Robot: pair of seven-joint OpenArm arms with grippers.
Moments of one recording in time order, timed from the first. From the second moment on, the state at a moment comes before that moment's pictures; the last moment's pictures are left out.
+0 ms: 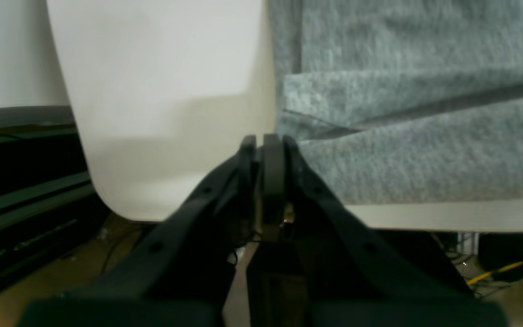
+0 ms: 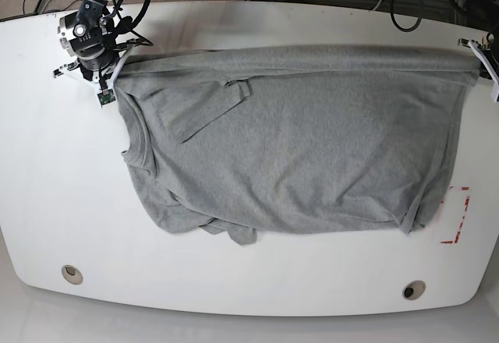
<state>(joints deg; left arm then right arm) 21.3 -24.1 -45.9 105.8 -22.0 -42.2 66.1 -17.6 0.3 30.0 113.9 -9.5 40.6 -59.8</state>
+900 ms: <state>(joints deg) -1.3 -24.5 -31.1 86.1 -8.8 -42.1 60.7 -6.7 -0.3 29.8 110.2 -9.8 40.5 -59.7</state>
